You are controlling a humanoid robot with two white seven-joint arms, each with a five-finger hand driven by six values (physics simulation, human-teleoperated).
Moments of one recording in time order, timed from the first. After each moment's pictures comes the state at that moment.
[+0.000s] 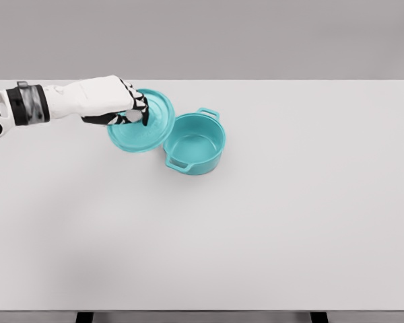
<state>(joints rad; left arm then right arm) -0.94 0.77 -0.93 -1.36 -0.36 -0.61 -0.35 0.00 0.00 0.12 0.11 0.06 -0.28 0.38</state>
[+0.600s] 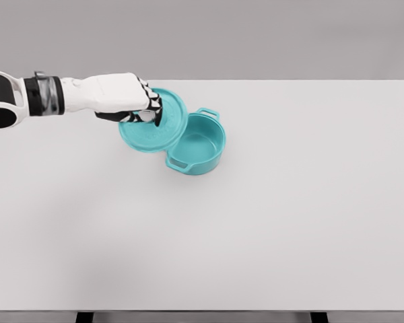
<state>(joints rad) -1.06 0.74 -1.07 -1.35 -0.34 -0.61 -0.35 0.00 0.00 0.12 0.11 0.06 -0.28 0.38</state>
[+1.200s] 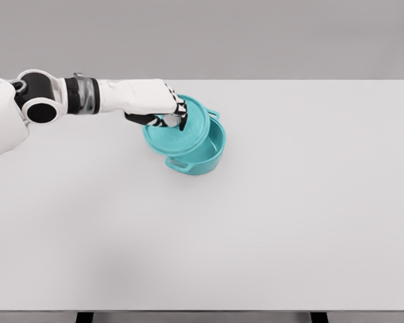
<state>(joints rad) -1.11 0.59 -1.16 -1.21 -0.33 -0.61 -0.35 0.00 0.00 0.12 0.11 0.06 -0.28 0.38</state>
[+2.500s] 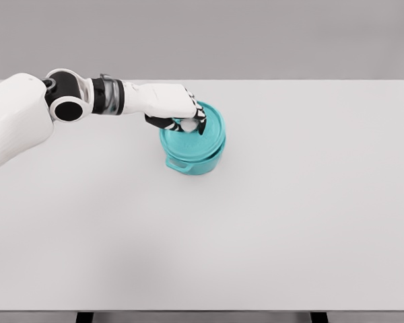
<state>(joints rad) -1.16 0.50 -1.23 -1.14 -0.33 -0.61 -0.35 0.00 0.00 0.12 0.11 0.06 -0.28 0.38</state>
